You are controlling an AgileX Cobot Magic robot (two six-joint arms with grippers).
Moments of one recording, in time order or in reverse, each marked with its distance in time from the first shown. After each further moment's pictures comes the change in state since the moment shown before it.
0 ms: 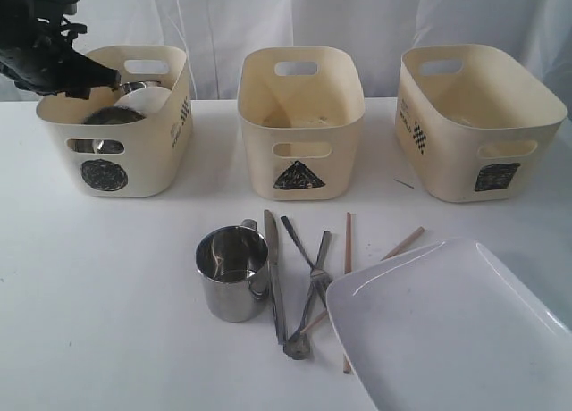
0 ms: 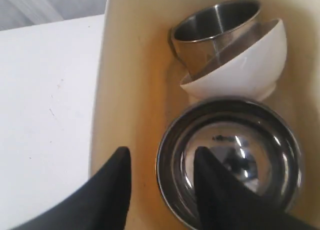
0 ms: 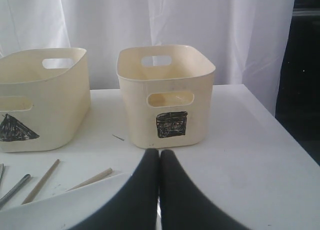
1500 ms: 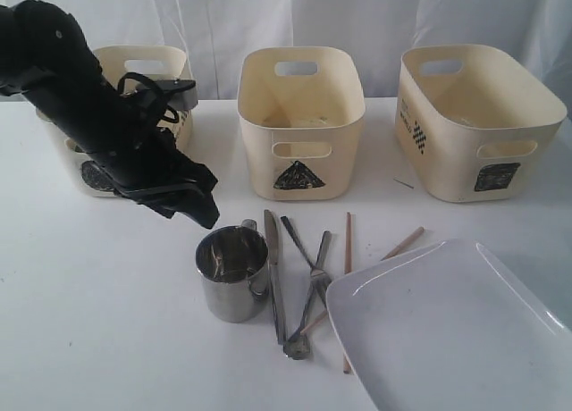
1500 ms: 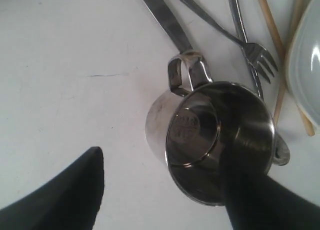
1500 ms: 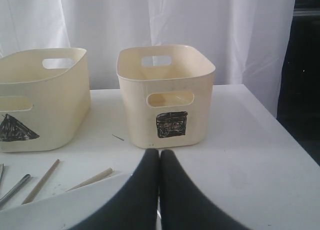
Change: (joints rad) left arm -0.242 -0.178 0.319 -0.754 0.313 0.600; right arm 0.000 0.000 0.000 0.000 0.000 0.000
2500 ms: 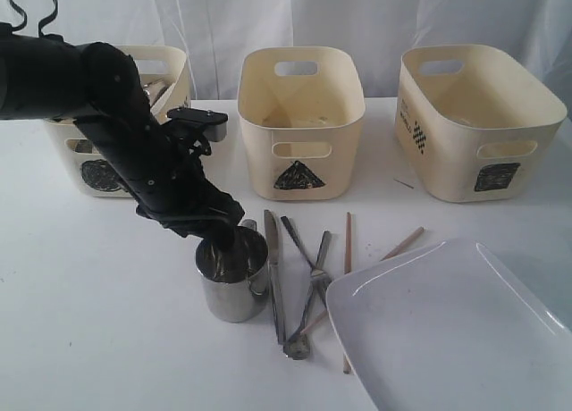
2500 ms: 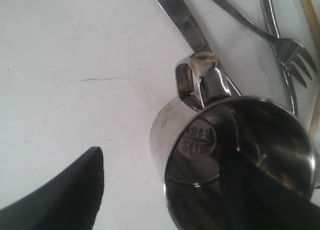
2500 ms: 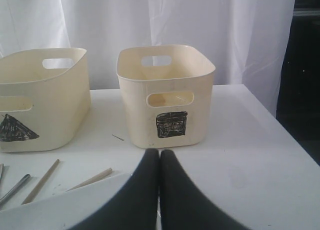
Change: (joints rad) left arm -0.098 0.078 0.000 0.133 -0.088 -0.132; right arm 0.000 0.000 0.000 0.000 0.000 0.000
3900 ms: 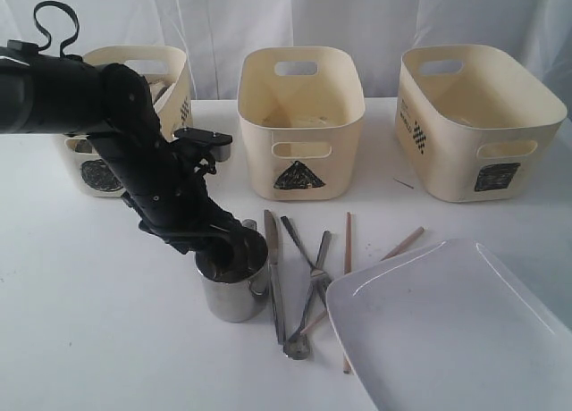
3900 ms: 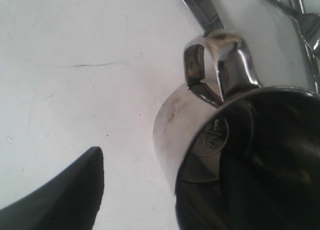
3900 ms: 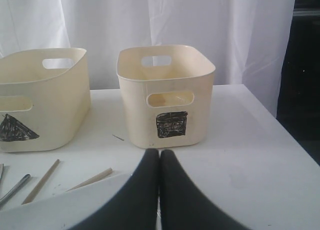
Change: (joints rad) left arm 0.000 0.059 0.000 0.004 0.011 0.019; right arm 0.000 0.000 0.000 0.000 0.000 0.000
